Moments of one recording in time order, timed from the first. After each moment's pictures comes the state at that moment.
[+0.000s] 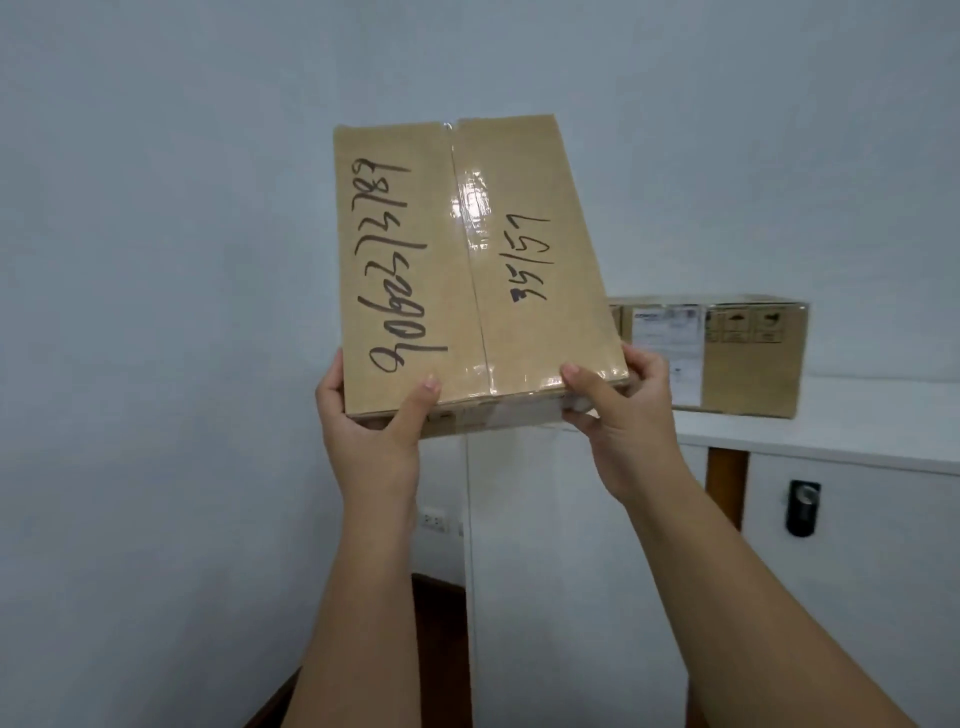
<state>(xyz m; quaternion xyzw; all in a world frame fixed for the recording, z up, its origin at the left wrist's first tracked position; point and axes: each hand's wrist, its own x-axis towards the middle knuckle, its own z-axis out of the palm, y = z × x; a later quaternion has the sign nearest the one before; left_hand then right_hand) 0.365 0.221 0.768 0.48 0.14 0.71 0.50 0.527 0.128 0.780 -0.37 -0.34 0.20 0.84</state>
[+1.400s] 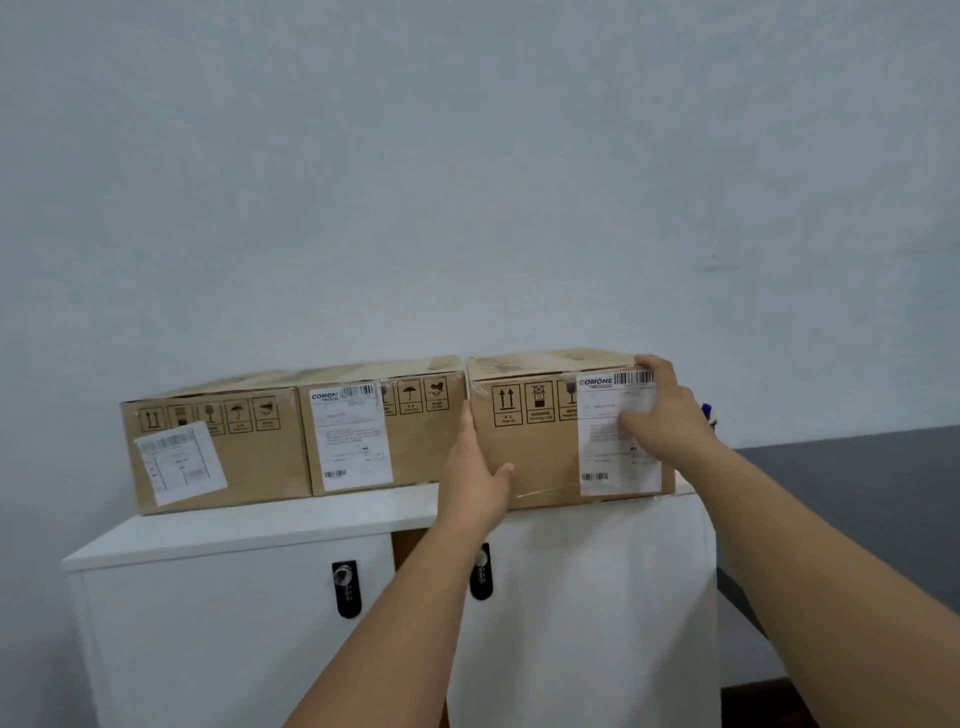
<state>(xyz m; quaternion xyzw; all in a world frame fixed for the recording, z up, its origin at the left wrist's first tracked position) 0.743 0.059 0.760 0.83 0.10 0.34 0.44 0.832 -0.149 0.809 -0.84 -0.16 -0.18 0.49</state>
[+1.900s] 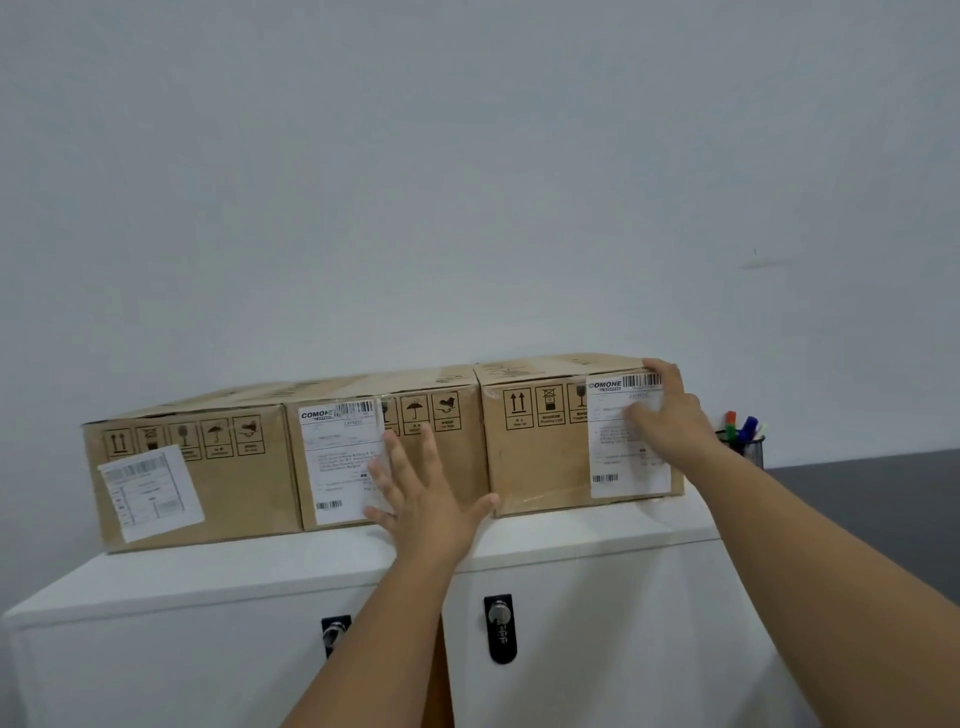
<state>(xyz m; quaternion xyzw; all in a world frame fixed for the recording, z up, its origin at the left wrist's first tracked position) 0.798 0.145 0.740 0.90 0.26 0.31 0.19 0.929 -0.095 0.806 -0.83 -0.16 -0.16 0.52</state>
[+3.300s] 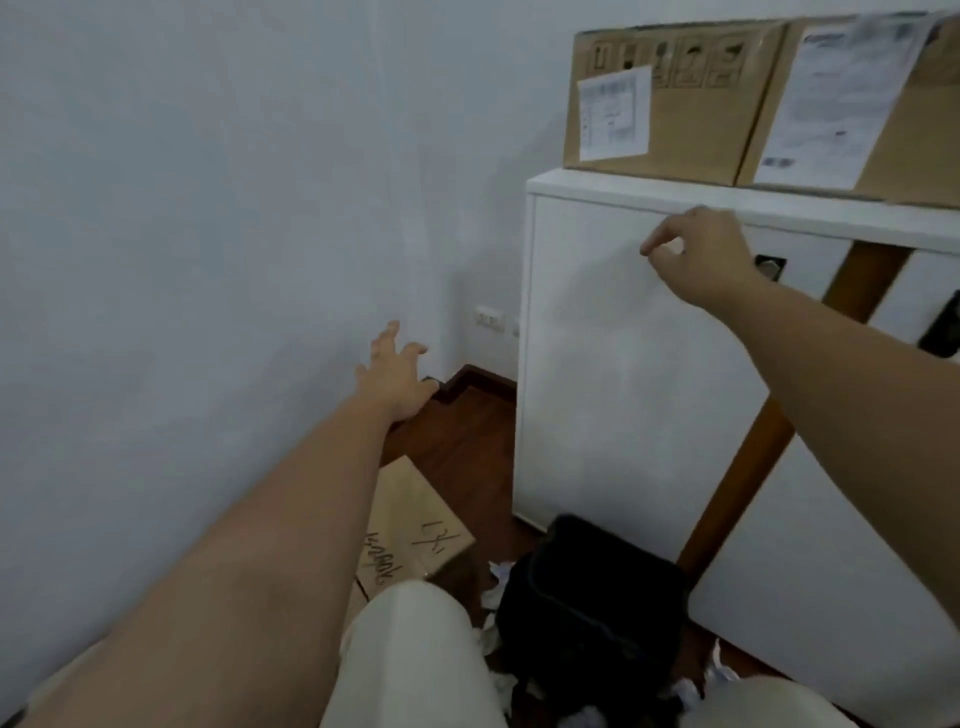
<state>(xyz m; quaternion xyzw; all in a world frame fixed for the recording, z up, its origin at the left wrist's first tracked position) 0.323 0.349 0.559 0.84 0.51 0.11 0.12 0.626 0.181 0.699 -0.80 -0.51 -0.09 0.30</state>
